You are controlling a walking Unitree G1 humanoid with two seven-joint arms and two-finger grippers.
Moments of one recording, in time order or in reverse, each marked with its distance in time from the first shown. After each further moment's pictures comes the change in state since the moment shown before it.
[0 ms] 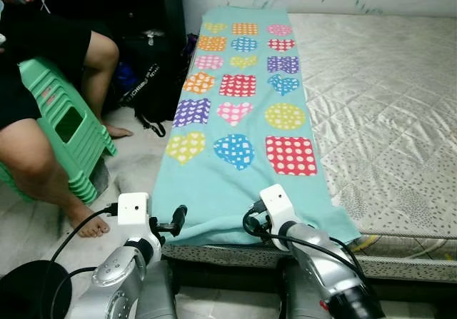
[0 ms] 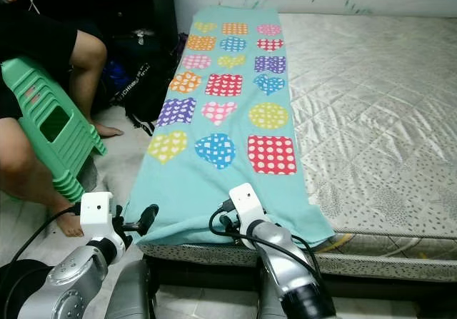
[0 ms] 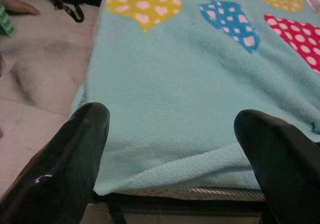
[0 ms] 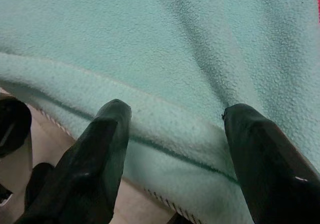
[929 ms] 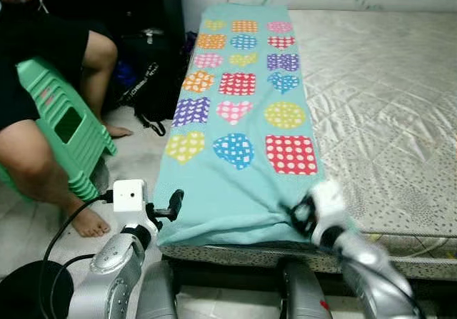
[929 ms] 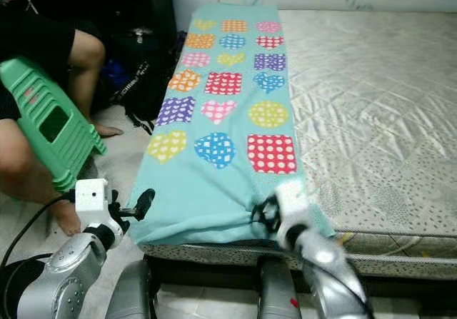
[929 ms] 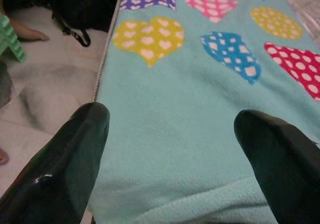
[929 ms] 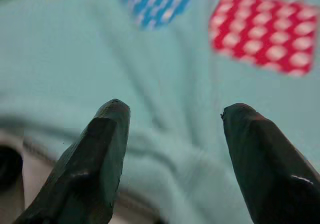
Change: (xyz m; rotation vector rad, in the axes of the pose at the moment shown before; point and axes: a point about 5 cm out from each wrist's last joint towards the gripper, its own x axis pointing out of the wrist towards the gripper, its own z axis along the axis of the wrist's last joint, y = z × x) left arm 0.008 0.003 0.019 0.013 -0.089 0.015; right arm -0.060 -0.045 -0.013 0.090 -0.194 -0.063
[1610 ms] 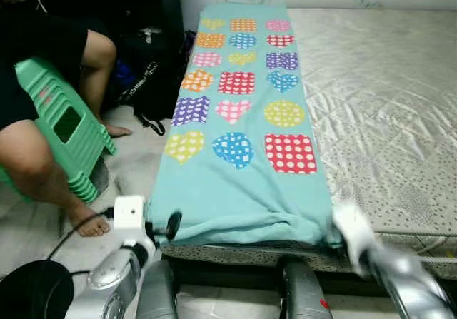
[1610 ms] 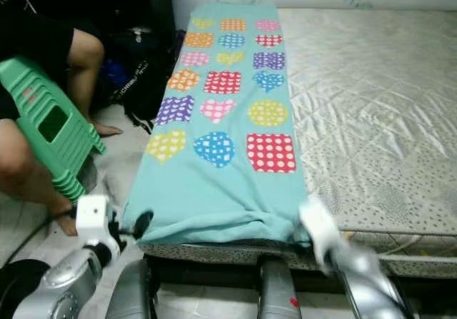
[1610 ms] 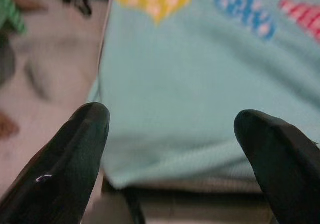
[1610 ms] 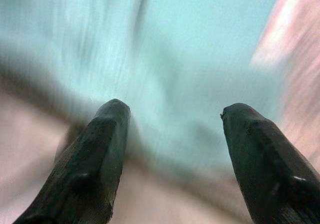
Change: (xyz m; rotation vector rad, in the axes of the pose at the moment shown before) left arm -0.012 0.004 -0.015 0.031 0.076 -0.002; right arm -0.013 -0.060 -0.015 -0.180 0.205 -0.109
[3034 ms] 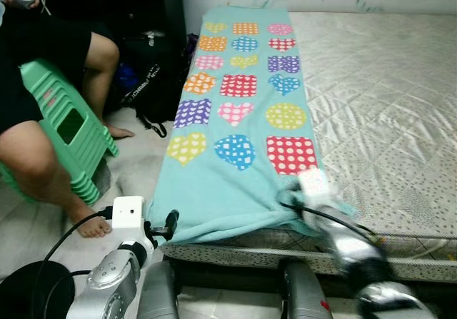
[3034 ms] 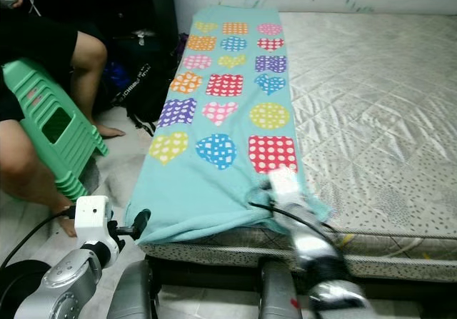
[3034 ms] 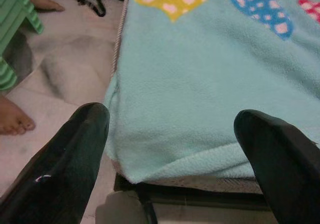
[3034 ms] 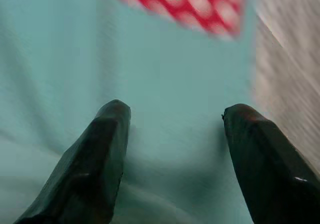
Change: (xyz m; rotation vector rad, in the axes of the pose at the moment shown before) left arm 0.000 0.006 -0.009 0.003 0.049 0.059; right arm 0.063 0.013 0.014 0.121 0.055 -0.226
